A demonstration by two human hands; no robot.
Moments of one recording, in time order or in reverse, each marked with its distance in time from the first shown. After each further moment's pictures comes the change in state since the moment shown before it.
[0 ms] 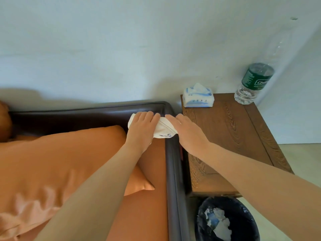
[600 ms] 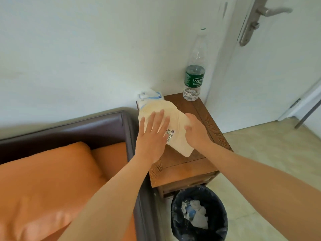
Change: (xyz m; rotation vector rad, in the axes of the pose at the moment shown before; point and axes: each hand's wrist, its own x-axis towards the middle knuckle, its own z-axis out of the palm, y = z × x) left_hand 0.032 0.168 0.017 0.056 0.057 0.143; right_hand -0.115 0.113 -0.048 0.636 0.204 0.739
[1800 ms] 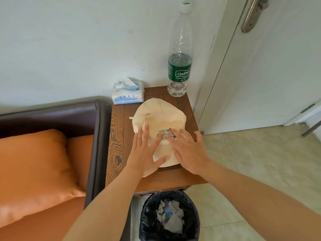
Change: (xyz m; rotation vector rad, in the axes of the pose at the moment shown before) left_hand 0.025 0.104 0.095 -0.287 -0.336 -0.171; right_hand 0.045 0.154 -0.043 -0.918 -0.196 -0.599
